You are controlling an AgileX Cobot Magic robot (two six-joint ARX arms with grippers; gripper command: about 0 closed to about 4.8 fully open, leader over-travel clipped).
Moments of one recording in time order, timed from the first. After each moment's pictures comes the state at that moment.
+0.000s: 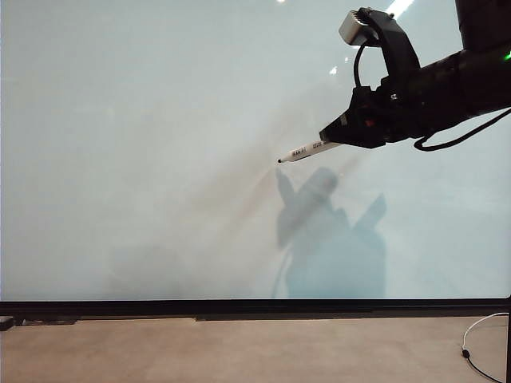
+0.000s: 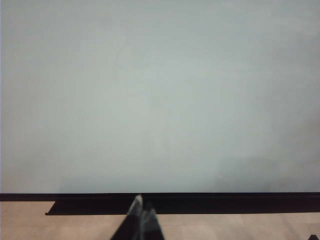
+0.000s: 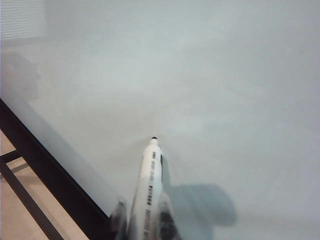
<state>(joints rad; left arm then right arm) 0.00 0.00 0.00 -0.03 0.00 -0.01 0.37 1.48 0.60 0.77 -0.36 -0.27</state>
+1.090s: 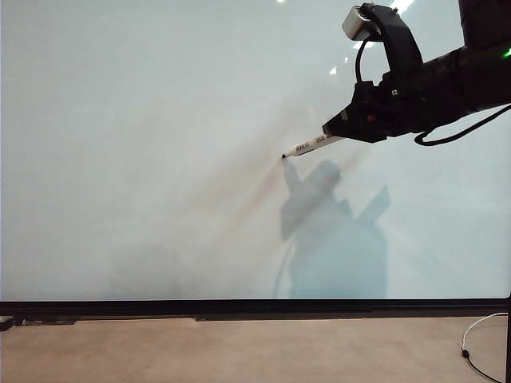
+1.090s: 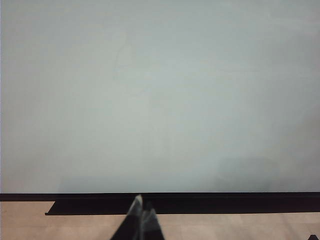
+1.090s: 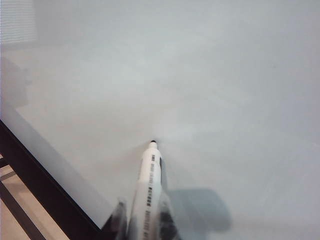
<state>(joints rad) 0.00 0.00 0.00 -0.03 0.00 -0.01 0.35 1.48 0.61 0.80 -0.34 -0.27</state>
